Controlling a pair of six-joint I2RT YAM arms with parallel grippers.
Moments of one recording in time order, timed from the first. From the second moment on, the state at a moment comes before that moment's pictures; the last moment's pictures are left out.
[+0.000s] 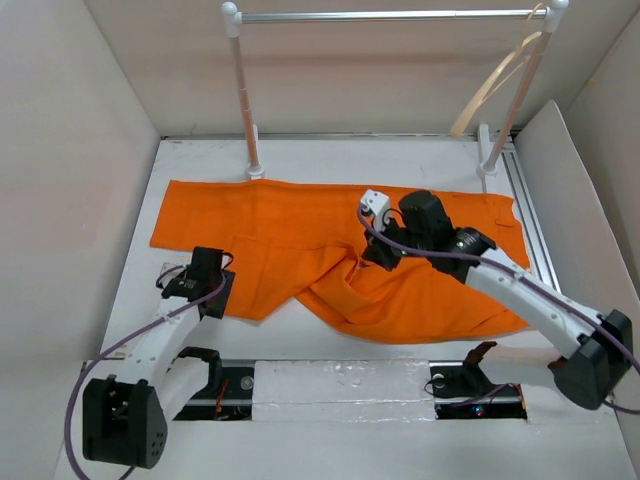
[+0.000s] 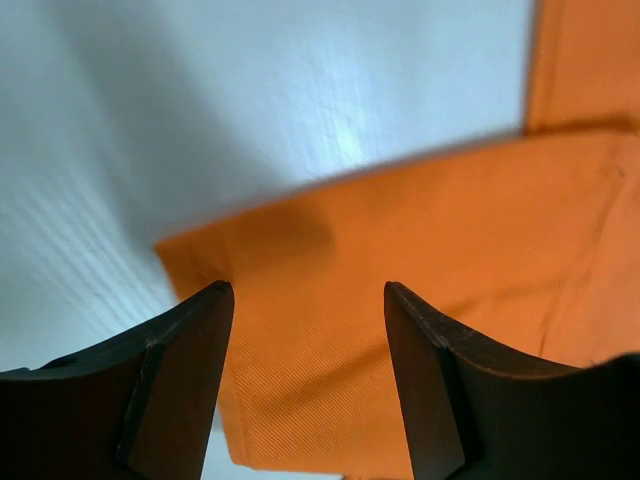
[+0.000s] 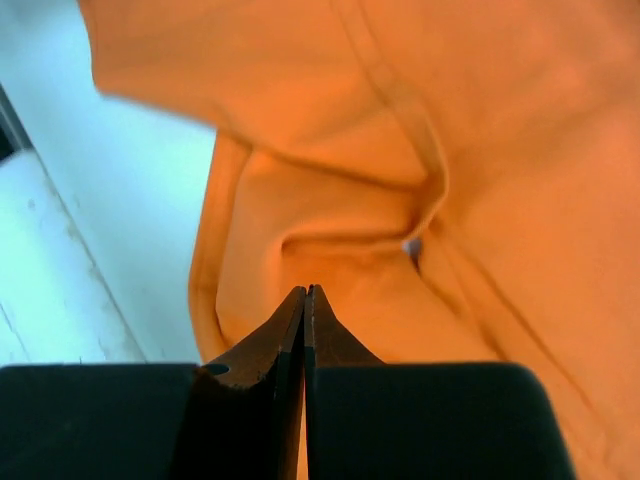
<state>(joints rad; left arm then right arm) -0.22 0.92 0.50 -0.67 -0.32 -1.42 0.67 1.26 1.08 -0.47 -0.34 -0.14</state>
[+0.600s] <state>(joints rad) -0.10 1.02 0.60 -0.86 -0.15 -1.38 0.67 0.97 0.92 -0.52 -0.32 -0.06</state>
